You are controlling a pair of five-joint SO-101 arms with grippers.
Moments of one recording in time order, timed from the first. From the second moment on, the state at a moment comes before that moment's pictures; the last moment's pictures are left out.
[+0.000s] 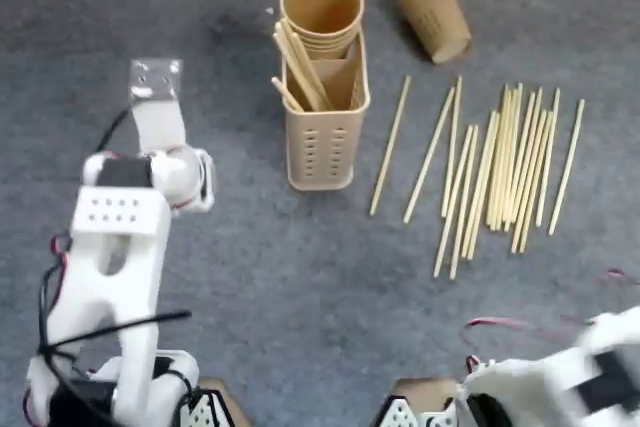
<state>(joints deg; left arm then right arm) -5.3 -27.3 36.4 63.3 9.0 63.3 9.0 7.8 44.8 14.2</state>
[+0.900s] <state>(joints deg) -4.2 -41.8 50.8 55.3 9.0 60.7 49.2 -40.1 66.9 18.4</state>
